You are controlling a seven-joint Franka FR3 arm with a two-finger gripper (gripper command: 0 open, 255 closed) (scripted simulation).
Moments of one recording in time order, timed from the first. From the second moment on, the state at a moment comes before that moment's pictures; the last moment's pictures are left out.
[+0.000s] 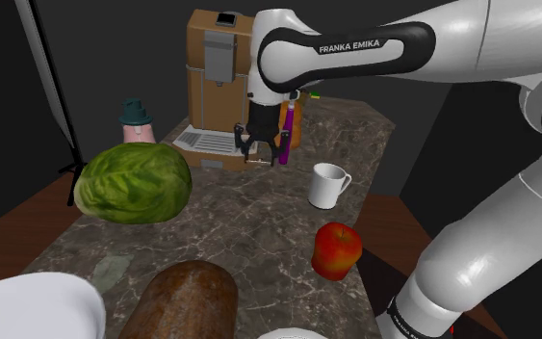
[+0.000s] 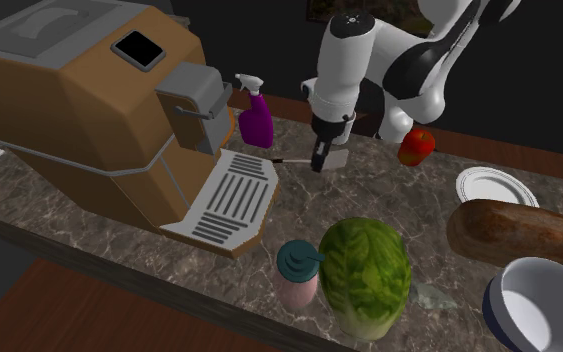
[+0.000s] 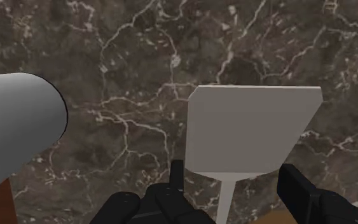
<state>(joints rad) -0.11 -0.25 0.35 -2.05 0.06 1.82 1.05</state>
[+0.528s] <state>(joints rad) -0.03 -0.37 0.45 -2.14 0.13 1.81 1.20</state>
